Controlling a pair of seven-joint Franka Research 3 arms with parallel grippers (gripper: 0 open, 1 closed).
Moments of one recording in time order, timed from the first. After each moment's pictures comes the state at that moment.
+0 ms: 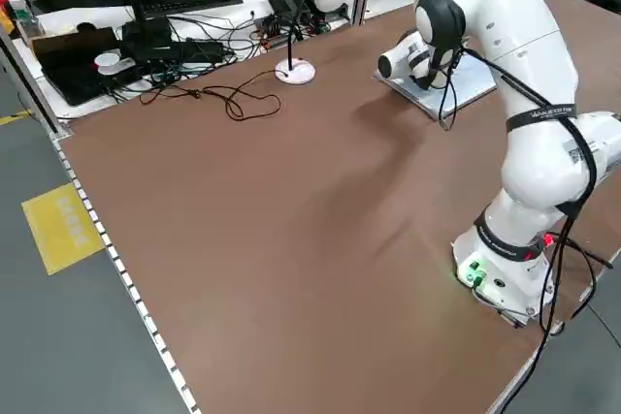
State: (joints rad) left arm -0.12 0.95 -0.49 -1.67 -1.57 2.16 -0.44; right arm -0.12 0.03 0.08 -1.57 -0.02 1.70 0.09
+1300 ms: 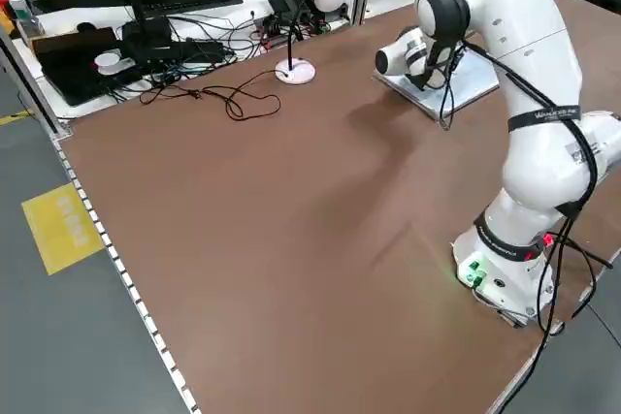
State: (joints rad) left arm -0.09 0.89 -0.48 -1.73 -1.49 2.16 -0.50; right arm -0.12 0.03 0.07 -1.57 -0.02 1.70 0.09
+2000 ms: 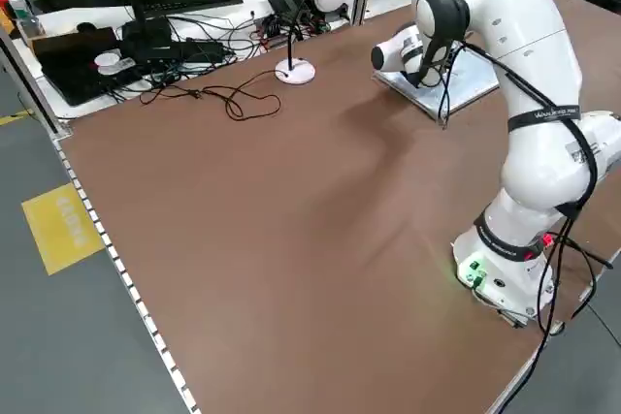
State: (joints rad) left arm -0.10 0.89 -0.46 -1.69 -1.46 2.17 -0.56; right arm -0.12 0.03 0.07 -1.57 -0.02 1.71 0.09
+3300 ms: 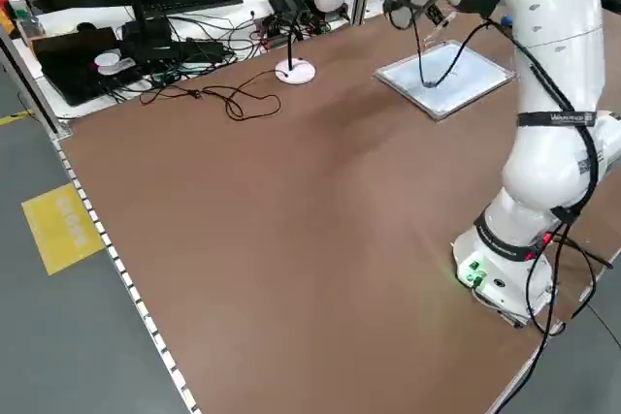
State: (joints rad) left arm -0.07 0.61 -0.46 -1.59 -0.74 2.11 -1.00; right arm -0.17 0.05 0.07 -1.65 -0.02 1.84 -0.12
